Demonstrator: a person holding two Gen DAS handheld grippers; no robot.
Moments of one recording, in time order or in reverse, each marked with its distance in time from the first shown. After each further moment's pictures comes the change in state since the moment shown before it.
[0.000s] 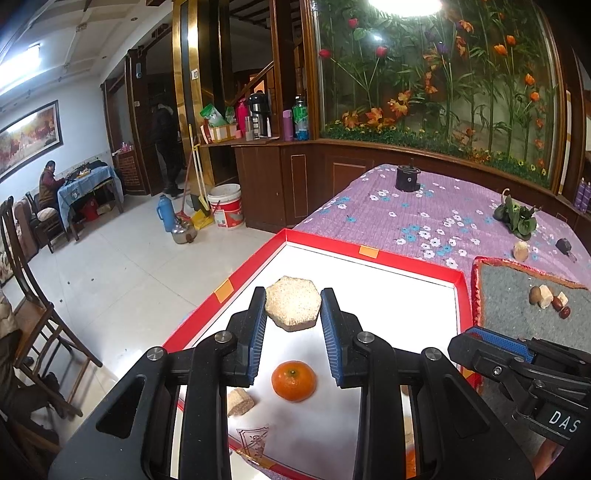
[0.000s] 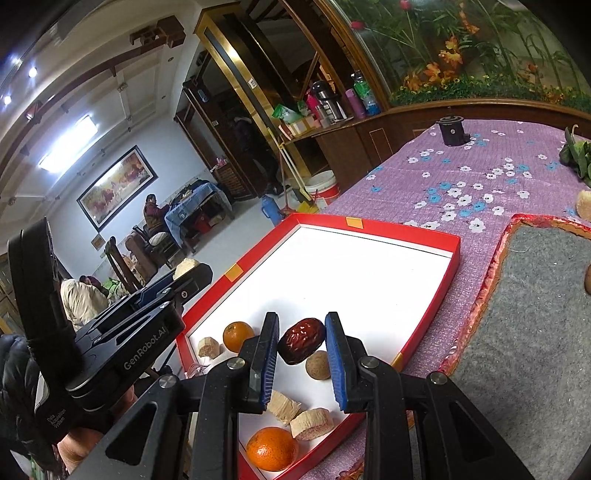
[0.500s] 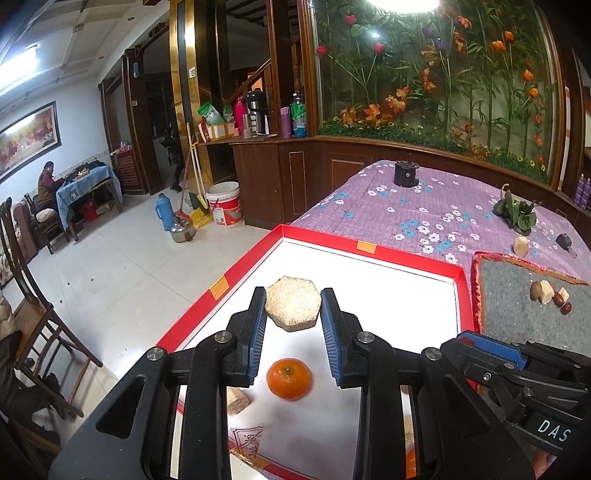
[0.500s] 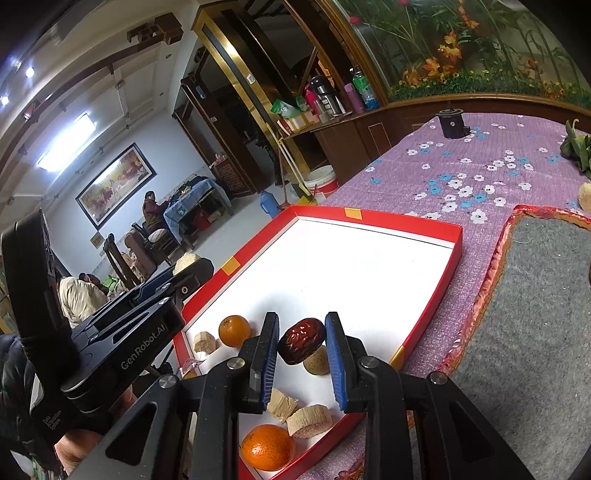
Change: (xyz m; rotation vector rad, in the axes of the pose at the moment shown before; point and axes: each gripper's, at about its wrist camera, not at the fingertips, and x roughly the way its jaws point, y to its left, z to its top) left arm 0.003 -0.004 -0.003 0.003 0.004 0.000; right arm 0.007 -0.002 -0.004 0.006 0.021 -0.003
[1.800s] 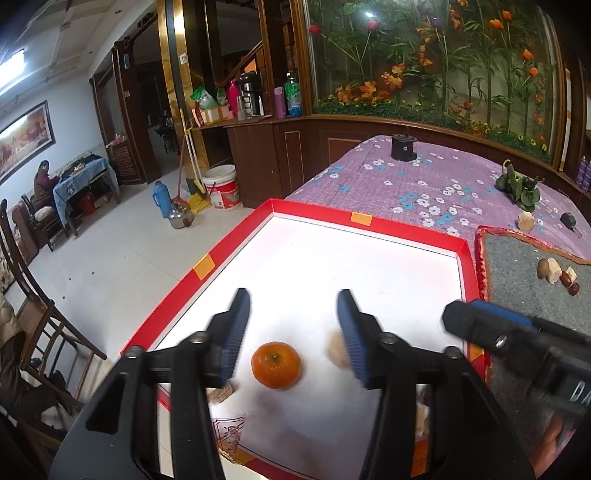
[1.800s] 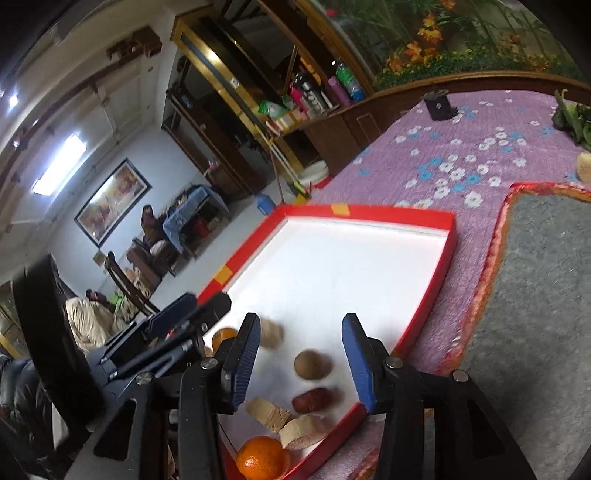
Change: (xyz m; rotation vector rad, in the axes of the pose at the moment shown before) left arm 0.009 -0.008 -0.011 0.039 0.073 0.008; right arm 0.012 -0.026 0.013 0.097 -0.008 0.010
